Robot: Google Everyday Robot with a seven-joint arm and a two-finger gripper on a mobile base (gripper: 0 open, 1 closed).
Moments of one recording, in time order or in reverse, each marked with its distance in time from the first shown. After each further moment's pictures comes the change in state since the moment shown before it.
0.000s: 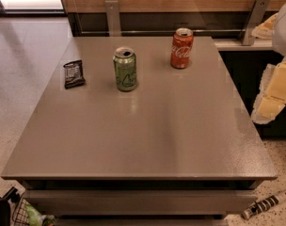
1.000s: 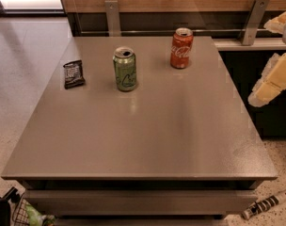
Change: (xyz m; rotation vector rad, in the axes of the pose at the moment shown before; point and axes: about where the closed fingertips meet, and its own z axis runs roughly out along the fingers) arm 0.016 -0.041 0.014 0.066 -0.145 0.127
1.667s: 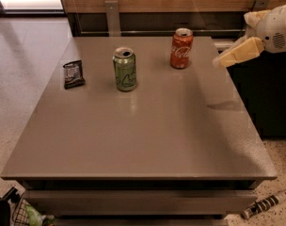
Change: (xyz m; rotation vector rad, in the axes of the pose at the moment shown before) arm -0.037 -0.106 0.075 0.091 -0.511 0.206
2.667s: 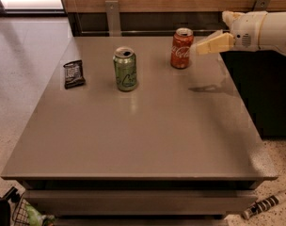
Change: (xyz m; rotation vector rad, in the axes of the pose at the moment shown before) arm -0.023 -0.035 0.069 -0.002 -0.274 0.102
